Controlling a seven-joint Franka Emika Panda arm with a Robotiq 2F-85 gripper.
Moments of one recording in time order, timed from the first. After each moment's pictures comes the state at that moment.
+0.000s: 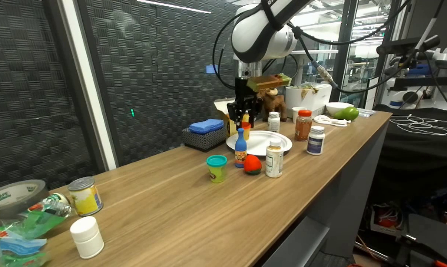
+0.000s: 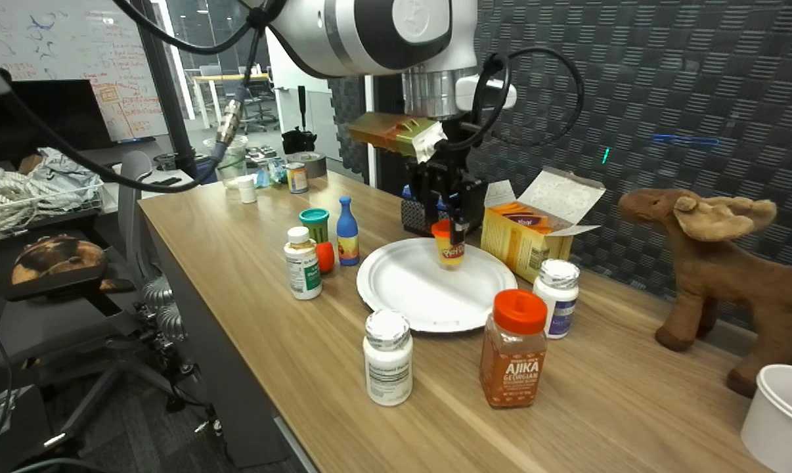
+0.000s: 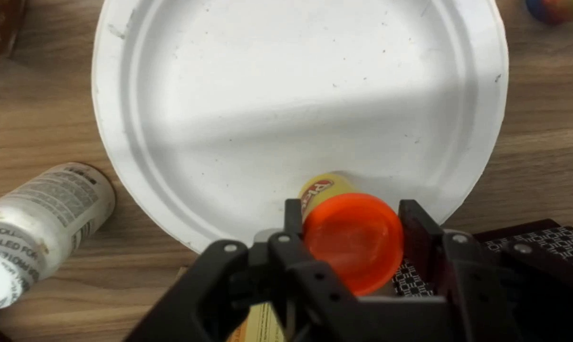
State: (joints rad) arm -0.05 0.44 -0.06 -1.70 -0.05 2.23 0.12
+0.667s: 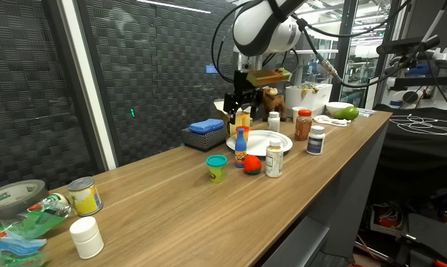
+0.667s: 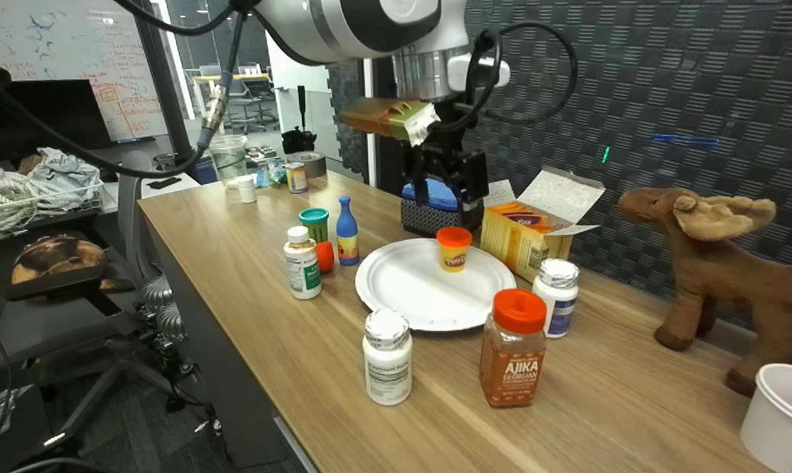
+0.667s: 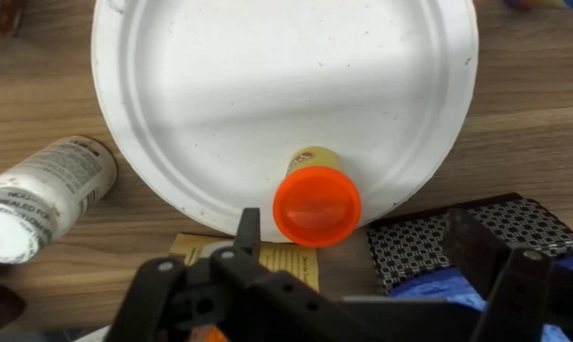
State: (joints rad) arm -0.04 0.38 -0.06 -1.74 -0.06 2.27 0.12
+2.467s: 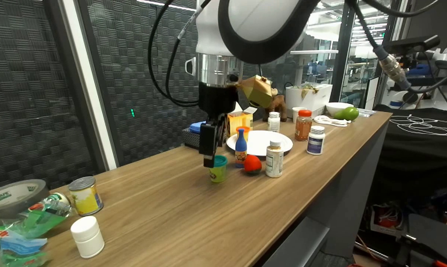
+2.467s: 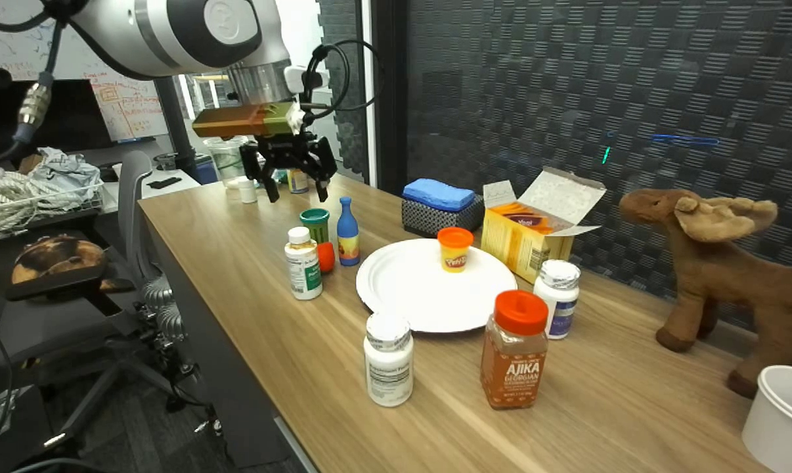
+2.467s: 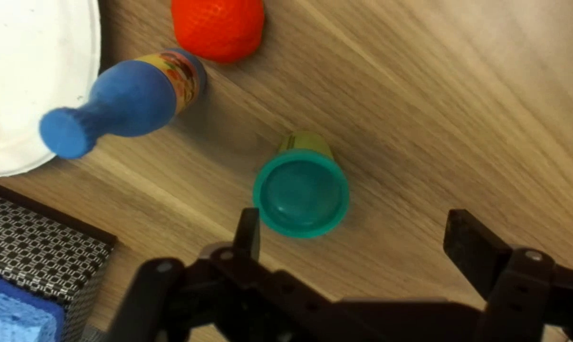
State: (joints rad) arm 0.14 0.18 0.13 -2.08 -0.13 2.41 -0.20
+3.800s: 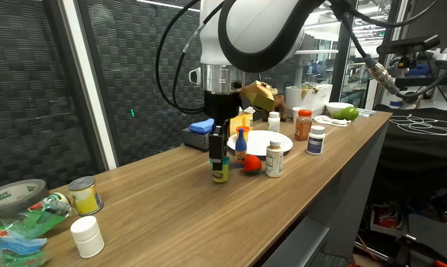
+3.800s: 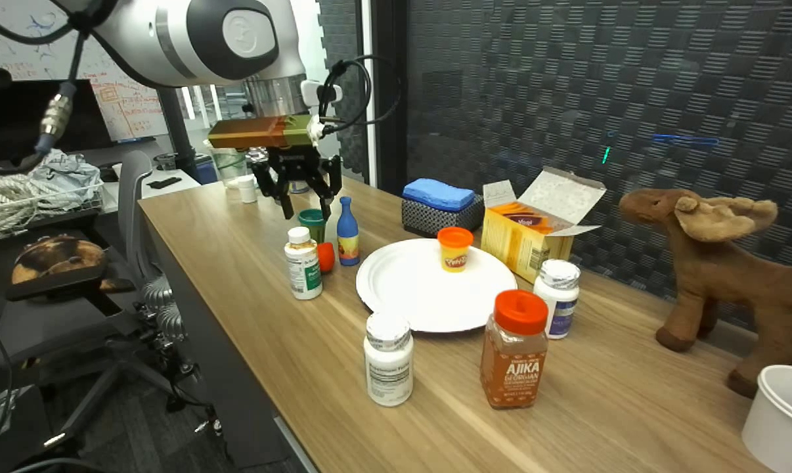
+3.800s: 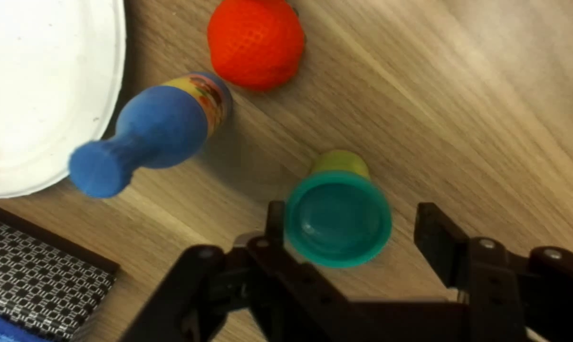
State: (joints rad) arm 0.11 0.22 0.13 -2.06 -0.13 2.38 -0.28
